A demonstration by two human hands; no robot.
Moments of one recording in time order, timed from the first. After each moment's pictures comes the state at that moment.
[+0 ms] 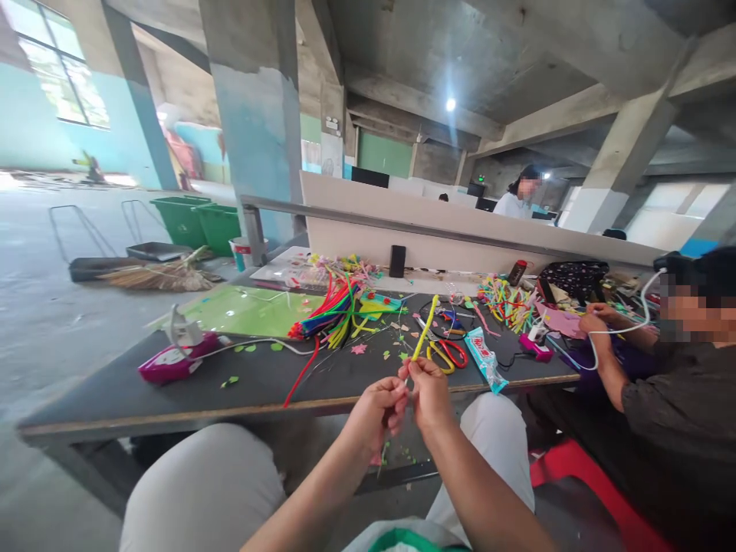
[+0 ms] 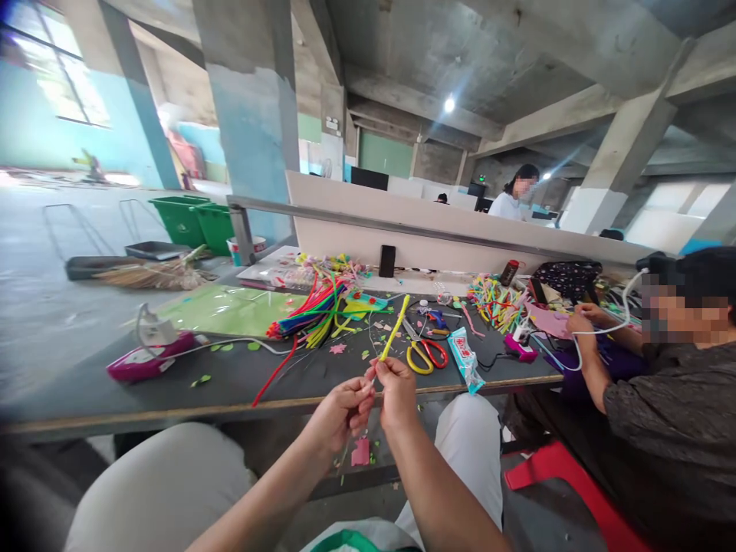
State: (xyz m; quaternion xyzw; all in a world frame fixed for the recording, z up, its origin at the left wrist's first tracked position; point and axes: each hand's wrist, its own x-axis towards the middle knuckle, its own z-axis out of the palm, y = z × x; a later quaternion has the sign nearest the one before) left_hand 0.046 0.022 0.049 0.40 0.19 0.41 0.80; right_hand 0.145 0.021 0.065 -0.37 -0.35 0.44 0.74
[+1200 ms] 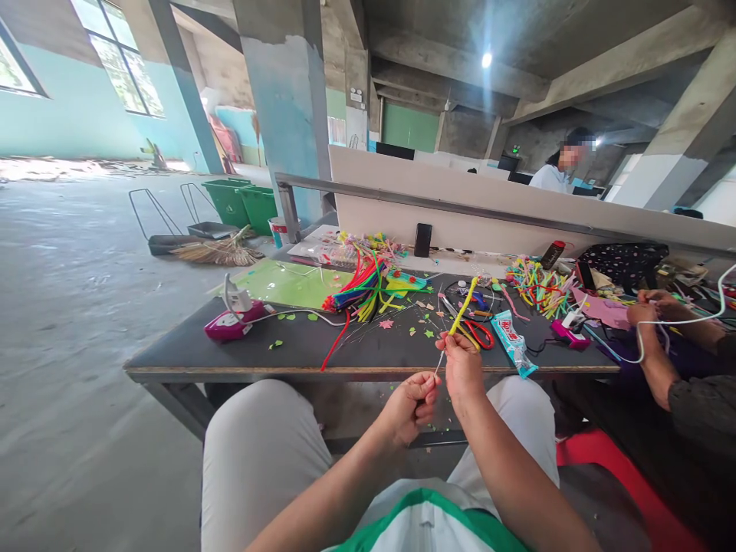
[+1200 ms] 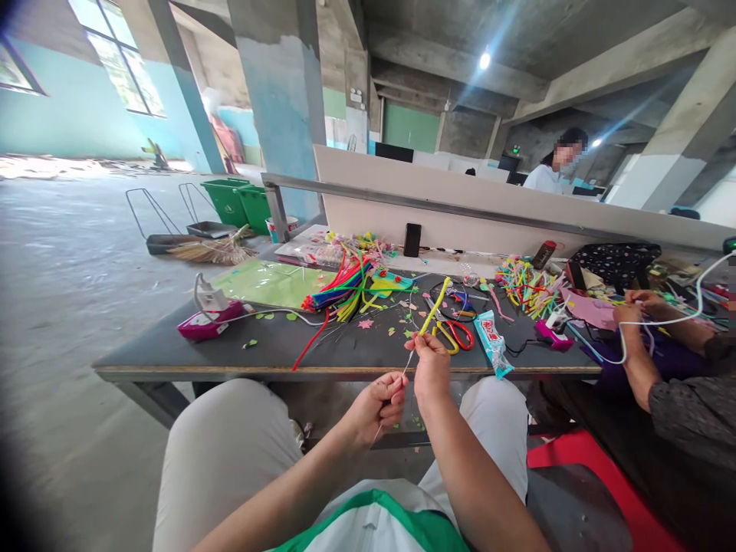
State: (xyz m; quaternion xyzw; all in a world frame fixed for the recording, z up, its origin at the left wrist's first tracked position) left_hand 0.048 0.013 0.010 0.32 0.14 0.37 0.86; right_hand 0.161 0.043 0.051 -0.41 -0.31 0.38 0.77
